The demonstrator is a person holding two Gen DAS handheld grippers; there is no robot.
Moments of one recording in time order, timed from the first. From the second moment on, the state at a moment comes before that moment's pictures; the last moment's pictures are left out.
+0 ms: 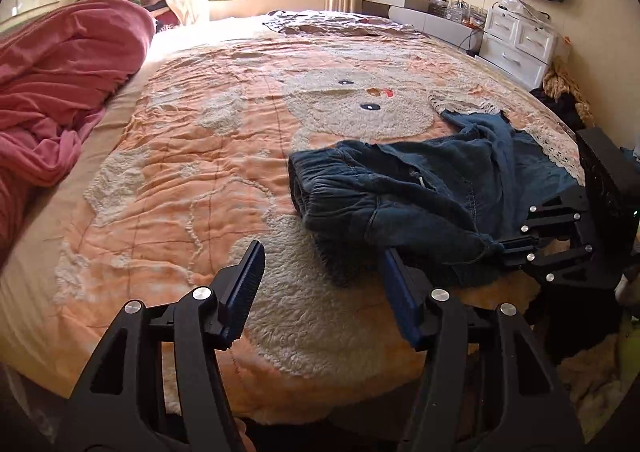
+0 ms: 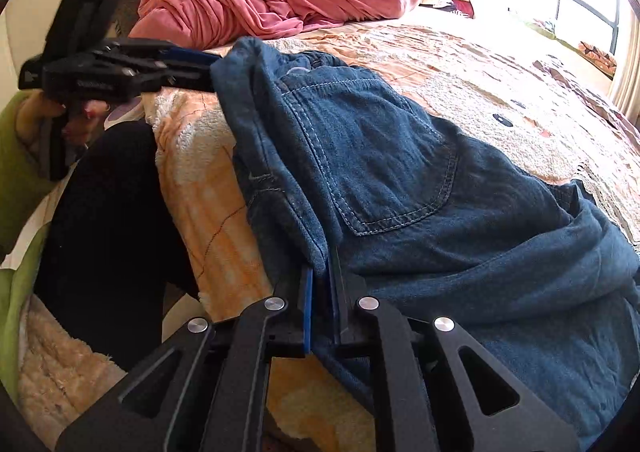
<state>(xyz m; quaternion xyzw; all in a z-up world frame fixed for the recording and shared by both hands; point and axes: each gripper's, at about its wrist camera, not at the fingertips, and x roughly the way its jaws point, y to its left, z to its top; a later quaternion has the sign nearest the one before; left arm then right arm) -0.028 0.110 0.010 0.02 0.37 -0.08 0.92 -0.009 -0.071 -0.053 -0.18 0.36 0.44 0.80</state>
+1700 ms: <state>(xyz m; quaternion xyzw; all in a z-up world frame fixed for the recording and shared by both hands) 0.000 0.050 0.050 -0.05 0.32 -0.16 0.93 0.024 -0.200 0.013 0.02 0.39 0.26 0.89</state>
